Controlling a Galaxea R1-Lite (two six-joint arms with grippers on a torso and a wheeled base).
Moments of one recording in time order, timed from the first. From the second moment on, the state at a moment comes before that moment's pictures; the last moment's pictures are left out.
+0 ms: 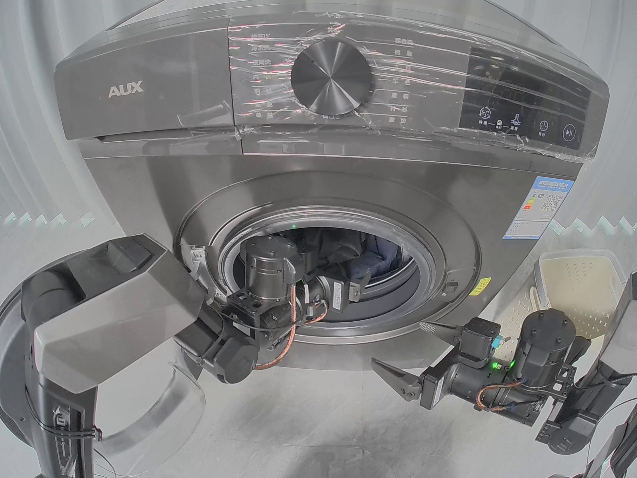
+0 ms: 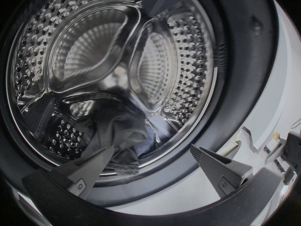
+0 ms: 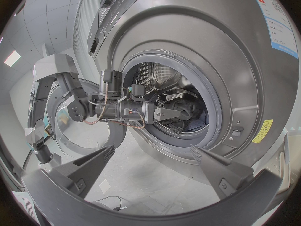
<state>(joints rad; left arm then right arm) -0.63 2.29 -1.11 -1.02 0.04 -0.09 0.73 1.90 -0.23 -1.49 -0.02 0.09</state>
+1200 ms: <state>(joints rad) -0.84 1.61 -0.16 -1.47 0.17 -0.20 0.70 1.63 -0.07 -1.47 -0.15 0.09</state>
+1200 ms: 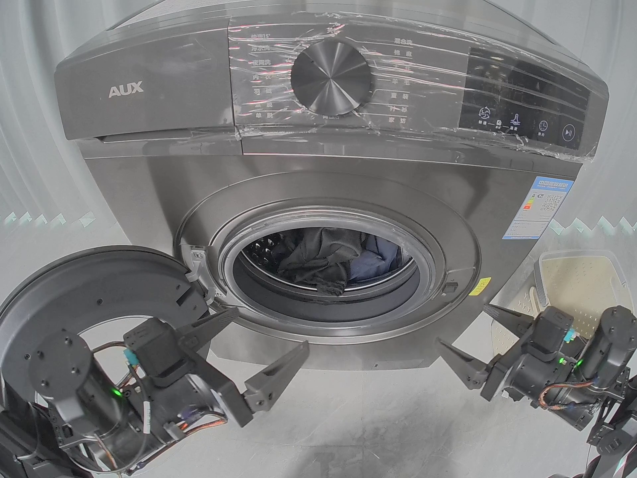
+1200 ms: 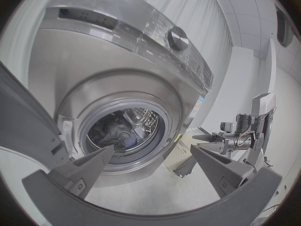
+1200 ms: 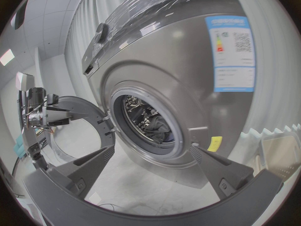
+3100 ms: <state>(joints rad) -0.40 0.38 -0.02 -0.15 0.21 -0.19 0.15 0.17 -0.02 -0.06 -0.19 0.05</state>
